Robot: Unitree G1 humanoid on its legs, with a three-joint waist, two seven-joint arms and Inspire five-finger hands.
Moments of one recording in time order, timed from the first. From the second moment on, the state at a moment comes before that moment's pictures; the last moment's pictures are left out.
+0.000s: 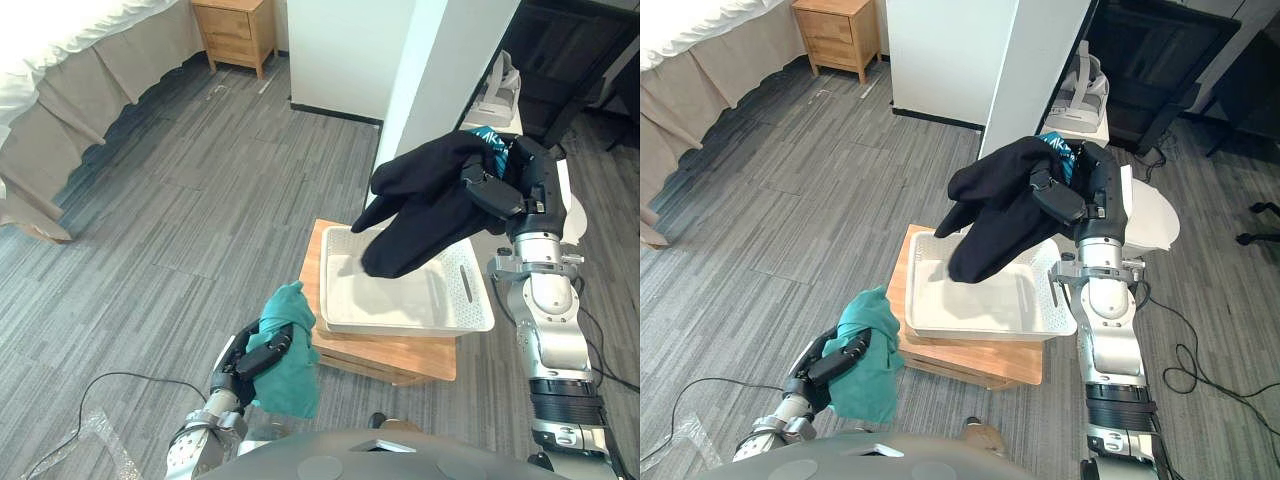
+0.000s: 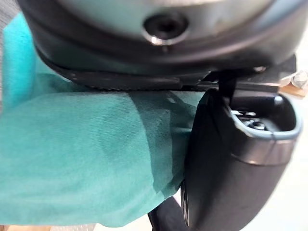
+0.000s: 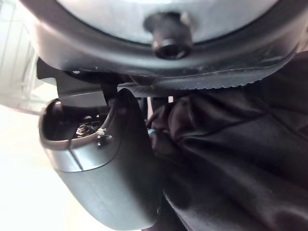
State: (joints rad) left arm 0.47 0.10 -0.01 0.24 -0.47 -0.12 -0.43; right arm -0.10 -0.36 -0.15 -0.05 0.20 -0.04 -0.11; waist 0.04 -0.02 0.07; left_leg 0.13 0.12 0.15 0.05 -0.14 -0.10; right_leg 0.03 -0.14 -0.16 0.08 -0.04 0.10
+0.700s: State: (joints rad) left arm 0.46 0.13 -0.05 -0.08 -0.55 0.05 -0.53; right arm -0.03 -0.27 -0.12 0.13 0.13 0.03 -0.07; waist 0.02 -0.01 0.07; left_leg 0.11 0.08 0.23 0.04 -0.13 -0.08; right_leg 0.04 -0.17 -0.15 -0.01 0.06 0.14
